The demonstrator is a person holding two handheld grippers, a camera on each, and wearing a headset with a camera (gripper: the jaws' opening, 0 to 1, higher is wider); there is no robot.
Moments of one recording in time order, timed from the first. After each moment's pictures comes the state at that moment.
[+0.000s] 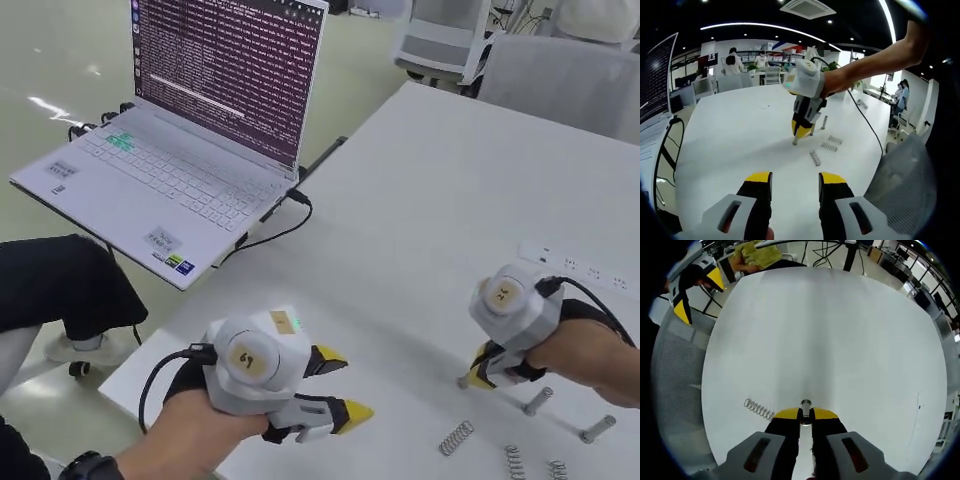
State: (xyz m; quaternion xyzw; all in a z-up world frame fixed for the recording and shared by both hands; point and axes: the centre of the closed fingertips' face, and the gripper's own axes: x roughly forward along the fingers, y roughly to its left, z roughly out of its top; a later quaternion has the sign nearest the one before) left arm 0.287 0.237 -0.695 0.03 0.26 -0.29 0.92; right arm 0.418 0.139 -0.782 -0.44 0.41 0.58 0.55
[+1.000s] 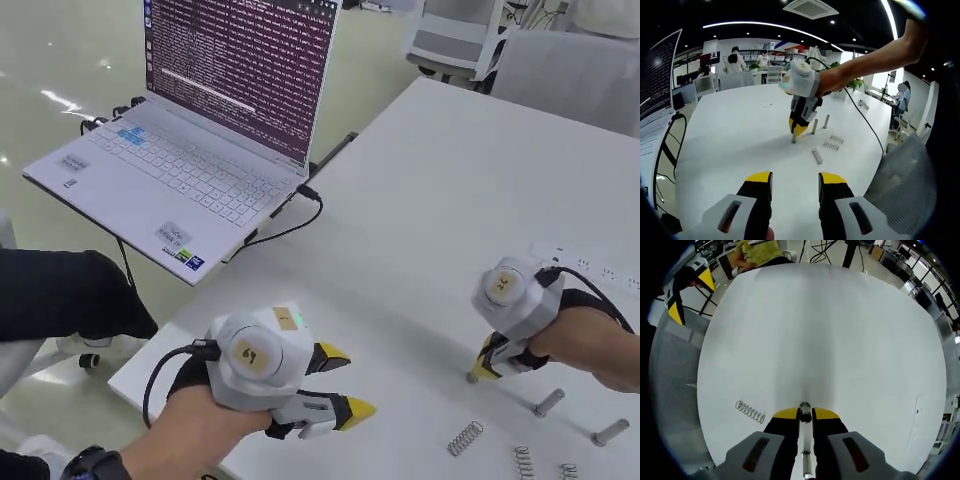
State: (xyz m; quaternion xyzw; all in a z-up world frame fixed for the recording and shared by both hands) left arm 0.286 0.245 -0.697 0.03 0.26 -0.28 0.92; right arm 0.432 0.146 -0.785 -0.45 0.41 0.57 0.54
